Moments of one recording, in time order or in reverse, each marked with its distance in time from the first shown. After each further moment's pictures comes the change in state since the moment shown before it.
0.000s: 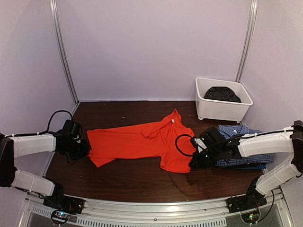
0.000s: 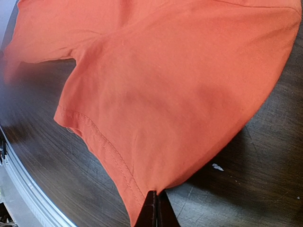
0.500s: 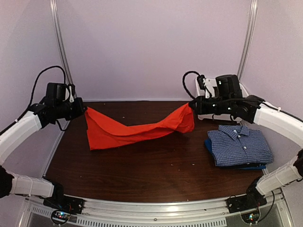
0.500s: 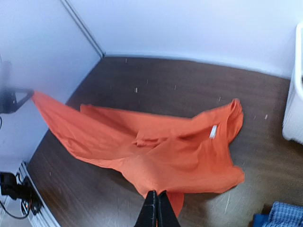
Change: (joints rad) left arm 0.002 -0.120 0.396 -0.066 0.046 0.172; right arm -0.133 -0.064 0.494 -0.095 0.071 -0.247
